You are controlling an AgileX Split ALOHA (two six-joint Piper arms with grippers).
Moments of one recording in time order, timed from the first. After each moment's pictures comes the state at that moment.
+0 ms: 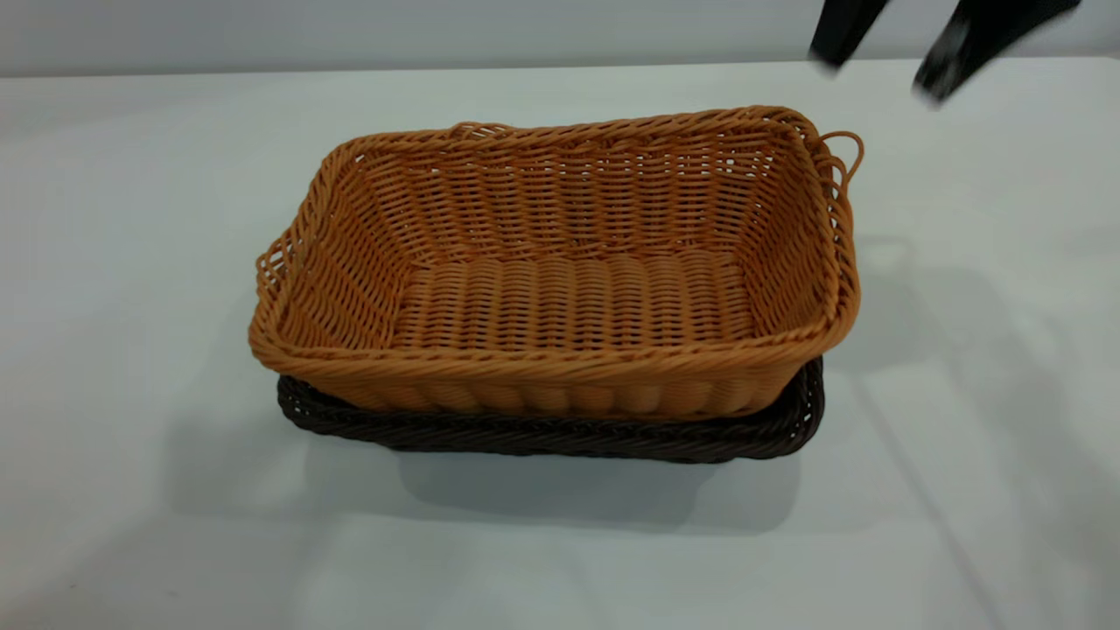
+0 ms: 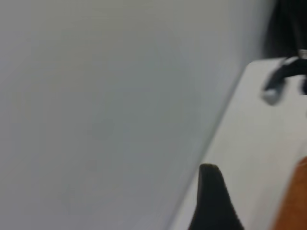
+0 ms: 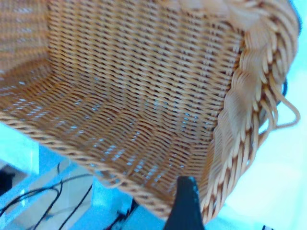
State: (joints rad) left arm -0.40 1.09 -1.45 -0.52 0.72 1.06; right arm 0.17 1.91 -1.44 0.50 1.19 -0.26
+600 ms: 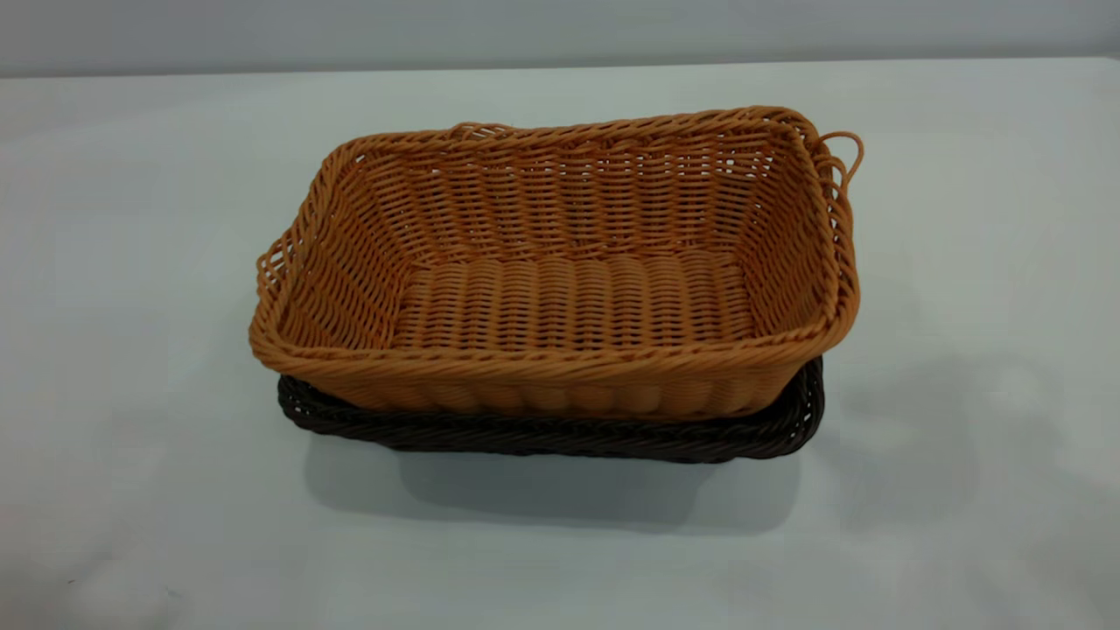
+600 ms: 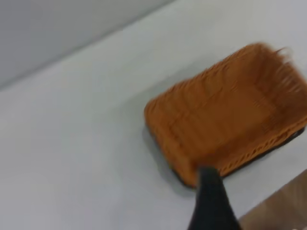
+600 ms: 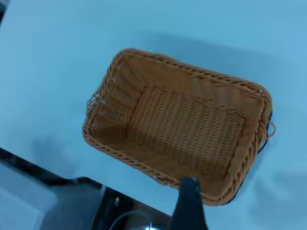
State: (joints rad) left arm -0.40 0.90 -1.36 -0.11 1.17 0.15; right arm 0.17 1.22 -1.40 0.47 1.24 -0.17
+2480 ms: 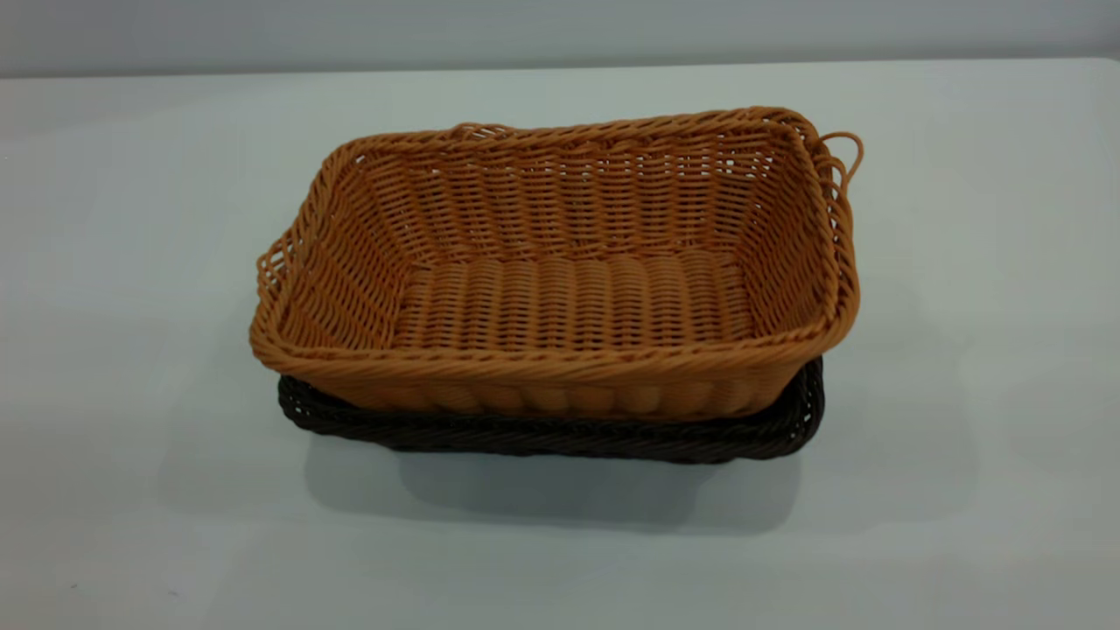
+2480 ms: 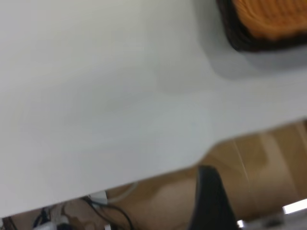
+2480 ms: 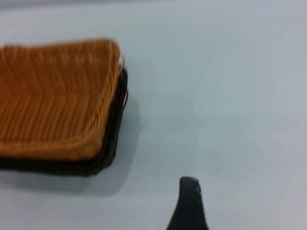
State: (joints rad) left arm -0.11 0.18 -0.49 -0.09 1.11 0.11; right arm 0.00 -0.01 -0.47 0.17 1.13 -0.04
